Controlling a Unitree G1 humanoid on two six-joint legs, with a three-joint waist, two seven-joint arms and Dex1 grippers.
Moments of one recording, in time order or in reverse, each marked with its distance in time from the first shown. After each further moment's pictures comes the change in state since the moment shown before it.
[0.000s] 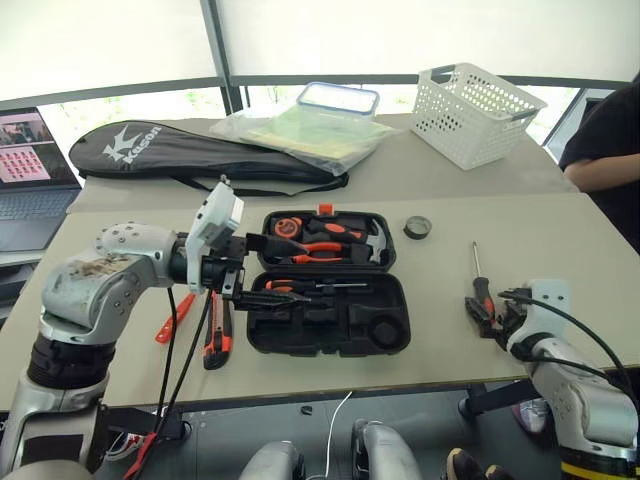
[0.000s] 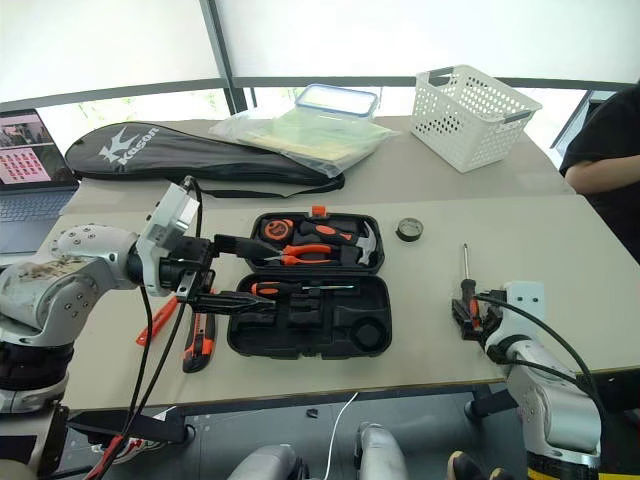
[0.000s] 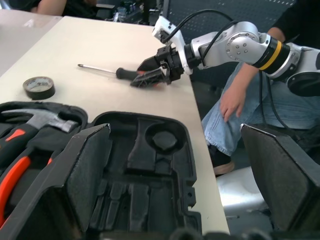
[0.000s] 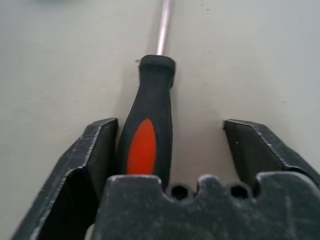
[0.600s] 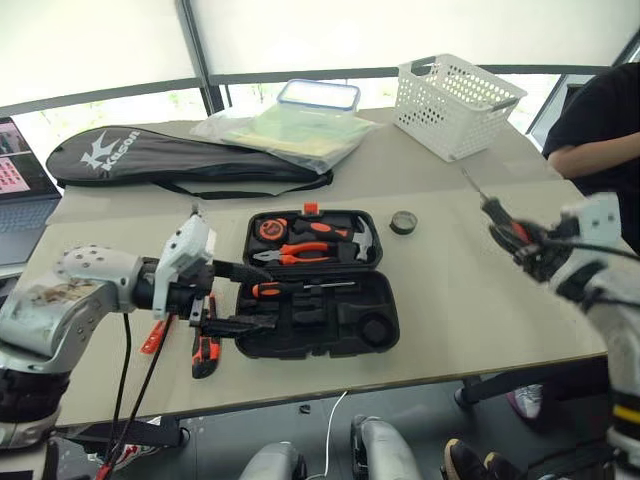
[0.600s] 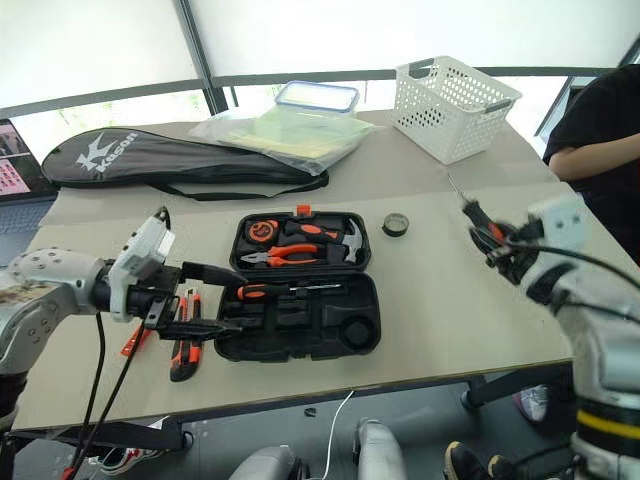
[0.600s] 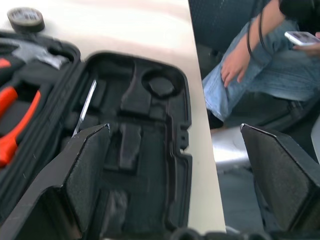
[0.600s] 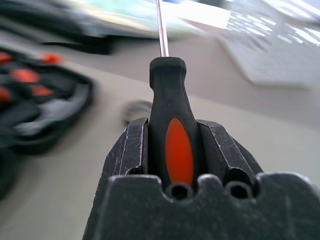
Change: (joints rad) left arm 0.265 0.211 0.083 -0.054 0.000 -0.038 -0.065; right arm -0.393 -0.423 0.177 0.061 0.112 -0.129 0.683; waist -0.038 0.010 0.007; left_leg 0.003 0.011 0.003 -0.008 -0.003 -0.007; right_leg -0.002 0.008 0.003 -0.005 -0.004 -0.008
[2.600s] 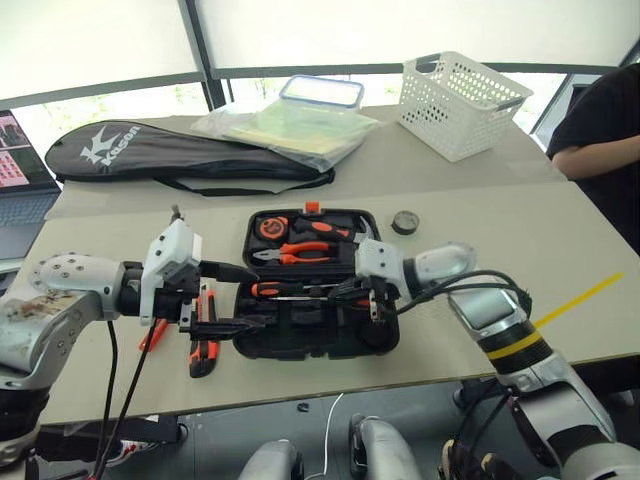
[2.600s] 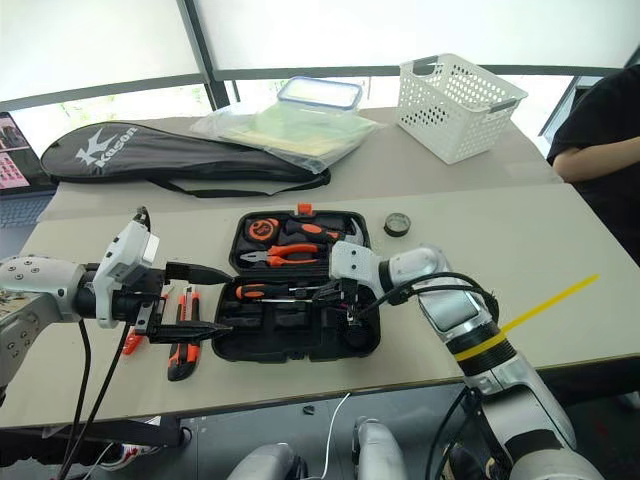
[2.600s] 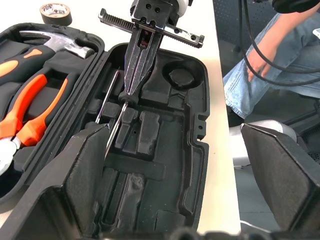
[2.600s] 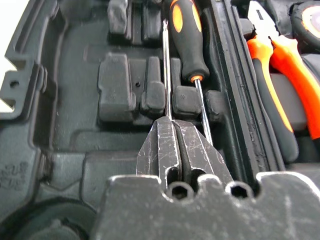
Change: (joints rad) left arm 0.019 0.001 0.036 -0.039 -0.013 -0.033 0.092; right arm -0.278 0.290 0.605 0.262 -0.447 -0.322 0.362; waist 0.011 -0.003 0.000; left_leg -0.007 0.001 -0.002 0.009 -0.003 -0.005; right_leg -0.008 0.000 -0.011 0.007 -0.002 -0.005
